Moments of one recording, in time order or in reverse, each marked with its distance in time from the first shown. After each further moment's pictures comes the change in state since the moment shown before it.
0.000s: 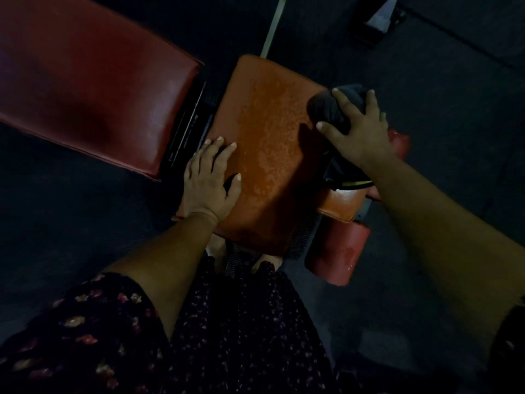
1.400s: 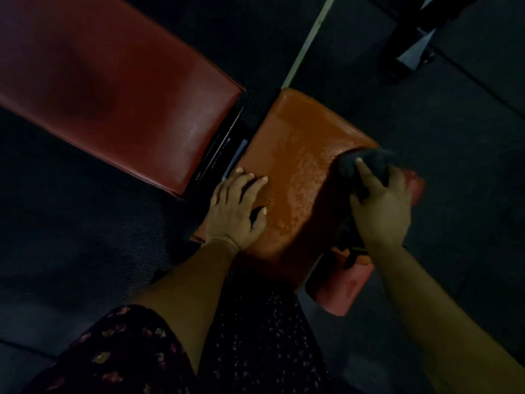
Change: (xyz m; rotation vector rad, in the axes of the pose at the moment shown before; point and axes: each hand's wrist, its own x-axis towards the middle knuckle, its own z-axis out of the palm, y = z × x) left_hand 0.001 -0.006 0.006 -0.031 0.080 0.057; right_hand -0.041 -0.036 0.018 -0.147 0.221 0.038
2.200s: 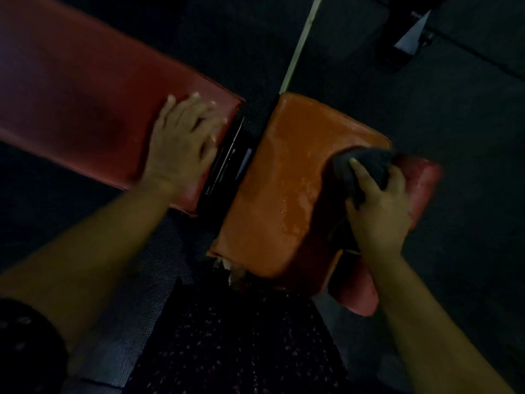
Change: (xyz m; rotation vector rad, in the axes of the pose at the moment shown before) left_hand 0.124 -0.090 -0.101 0.214 -0.013 0.260; right_hand -0.019 -0.021 0.022 0.109 0.061 0.028
